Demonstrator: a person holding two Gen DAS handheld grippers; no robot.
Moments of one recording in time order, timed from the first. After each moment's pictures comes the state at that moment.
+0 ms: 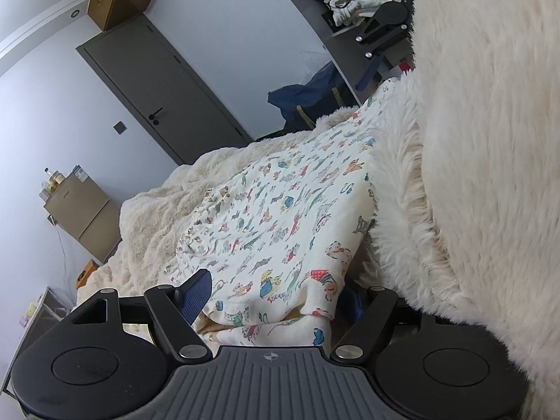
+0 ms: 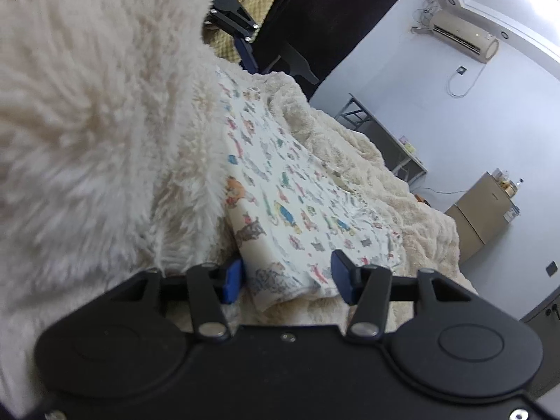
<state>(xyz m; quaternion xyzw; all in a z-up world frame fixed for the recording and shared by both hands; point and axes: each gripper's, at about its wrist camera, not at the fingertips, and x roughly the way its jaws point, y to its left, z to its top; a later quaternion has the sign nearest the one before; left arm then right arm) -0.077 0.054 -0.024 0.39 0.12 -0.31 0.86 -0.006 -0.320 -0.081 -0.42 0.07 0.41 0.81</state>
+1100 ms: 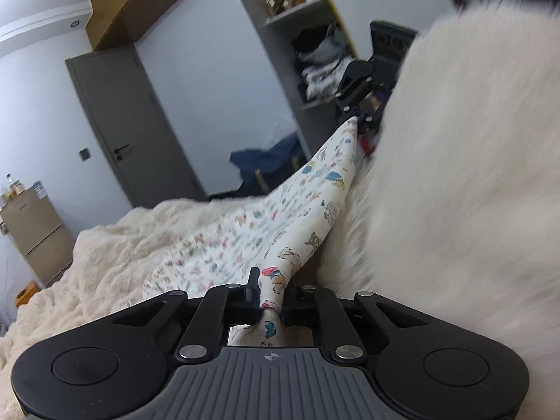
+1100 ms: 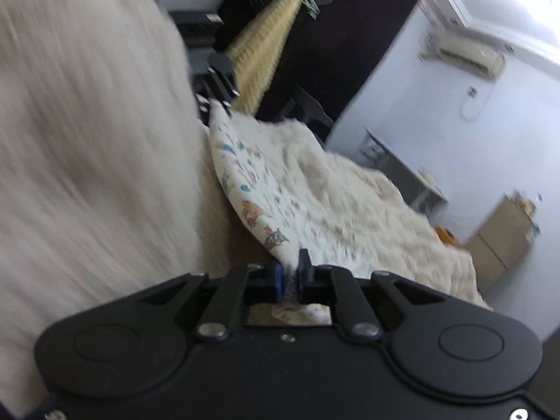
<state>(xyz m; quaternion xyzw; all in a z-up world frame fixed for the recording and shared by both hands) -0.098 0.107 0.022 0.27 0.08 -0.45 0.85 -0.054 -0.333 0.009 -0.35 0.04 0.49 0.79</state>
